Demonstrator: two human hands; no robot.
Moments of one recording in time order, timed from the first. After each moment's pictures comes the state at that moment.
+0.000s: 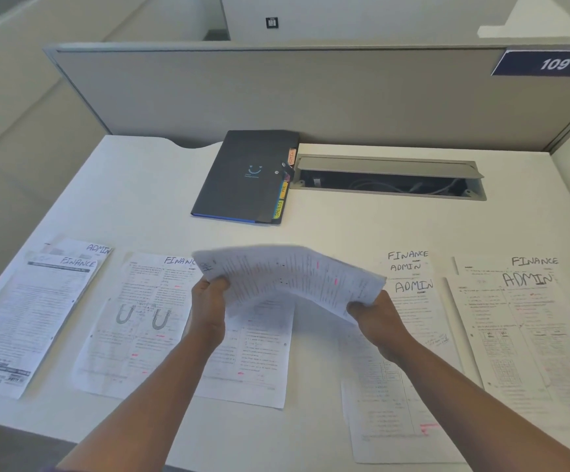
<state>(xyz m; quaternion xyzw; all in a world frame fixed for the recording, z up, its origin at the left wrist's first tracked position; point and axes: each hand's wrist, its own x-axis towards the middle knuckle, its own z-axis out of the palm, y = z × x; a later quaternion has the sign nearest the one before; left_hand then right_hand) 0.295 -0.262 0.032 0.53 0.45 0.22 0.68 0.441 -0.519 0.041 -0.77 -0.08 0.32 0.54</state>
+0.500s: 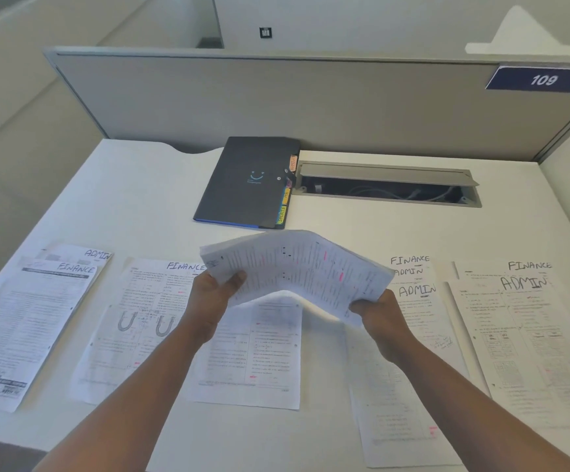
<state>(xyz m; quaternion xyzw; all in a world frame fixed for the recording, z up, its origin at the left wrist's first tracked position) 0.292 -0.230 0.045 0.63 0.36 0.16 0.67 0.435 -0.501 0.054 -0.76 0.00 0.31 0.57</state>
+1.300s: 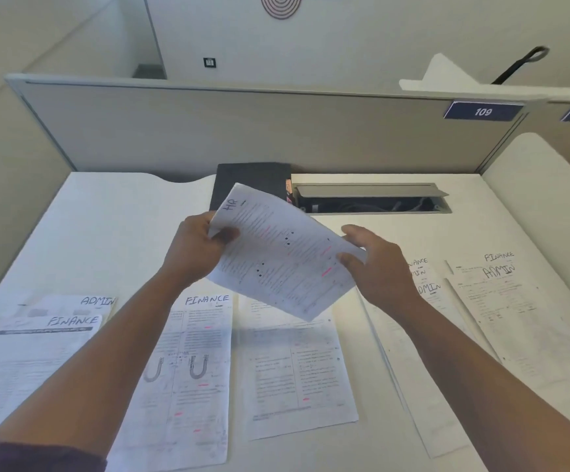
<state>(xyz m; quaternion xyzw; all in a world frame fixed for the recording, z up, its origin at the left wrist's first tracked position) 0.322 -0.081 0.152 0.85 0.17 0.12 0.47 0.403 -0.384 0.161 -0.92 -0.20 -0.01 0.34</state>
